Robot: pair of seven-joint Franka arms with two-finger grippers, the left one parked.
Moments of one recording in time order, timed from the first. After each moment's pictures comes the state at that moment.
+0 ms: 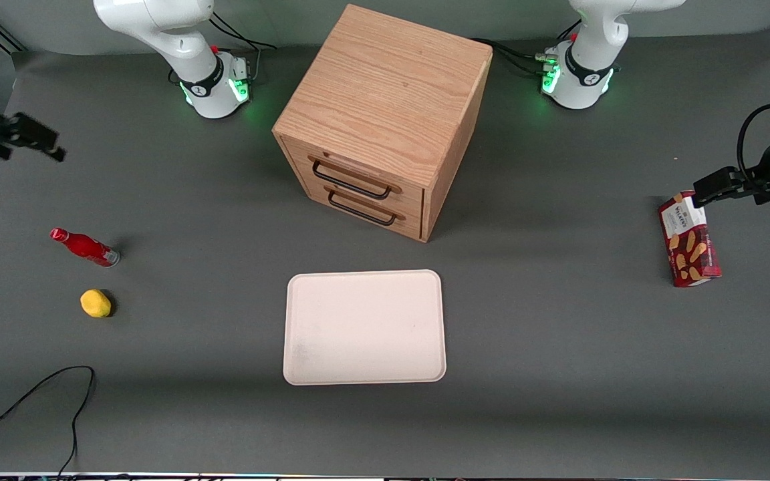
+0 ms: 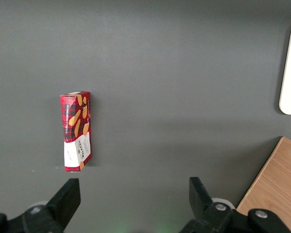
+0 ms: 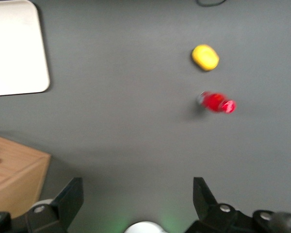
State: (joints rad) arm 0.10 -0.19 -0.22 -1.80 -0.05 1.57 -0.07
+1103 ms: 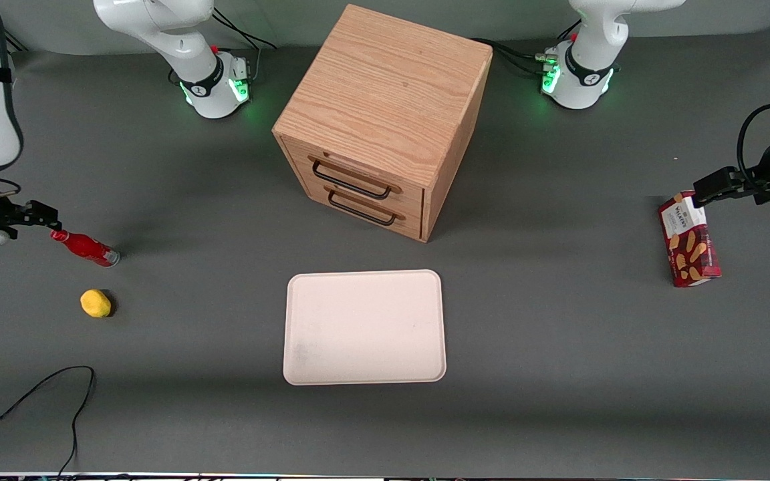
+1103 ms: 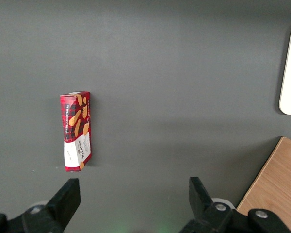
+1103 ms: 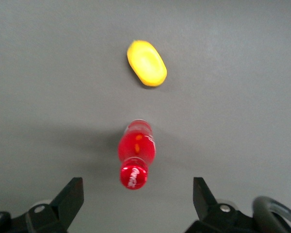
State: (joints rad) arm 0.09 0.07 -0.54 -2.17 -0.01 2.26 -0.61
